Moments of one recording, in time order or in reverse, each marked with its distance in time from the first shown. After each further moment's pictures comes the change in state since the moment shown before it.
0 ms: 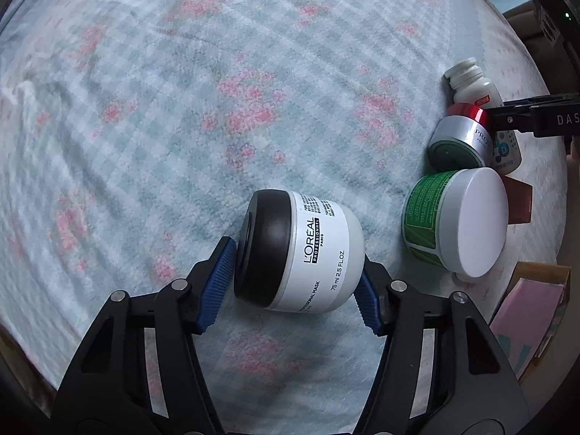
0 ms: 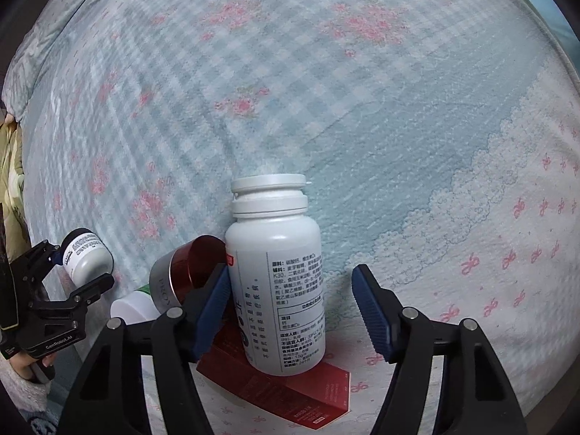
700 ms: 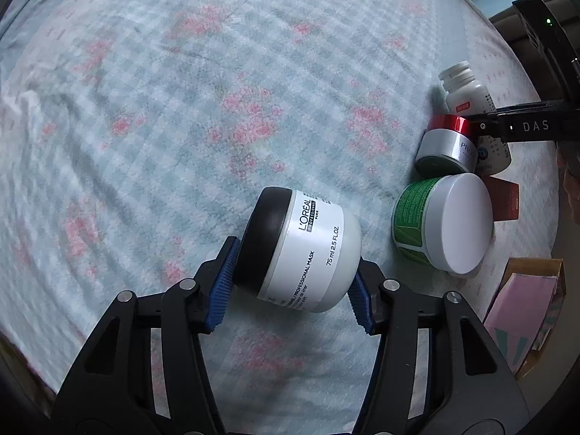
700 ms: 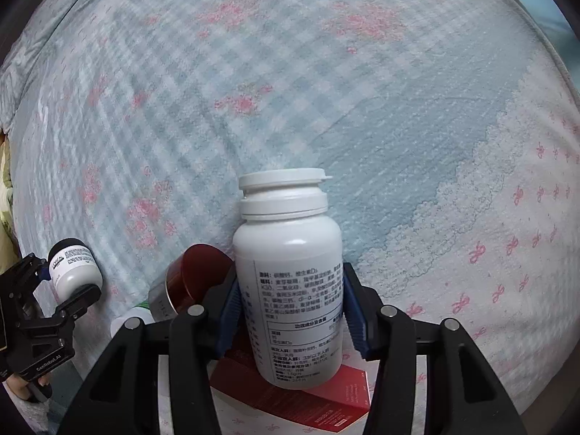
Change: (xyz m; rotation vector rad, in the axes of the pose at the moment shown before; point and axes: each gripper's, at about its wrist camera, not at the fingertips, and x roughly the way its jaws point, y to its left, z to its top) left arm -0.023 0.011 -0.003 0.017 -0.042 -0.032; right arm 0.005 0.013 -0.009 0.036 -0.066 -0.059
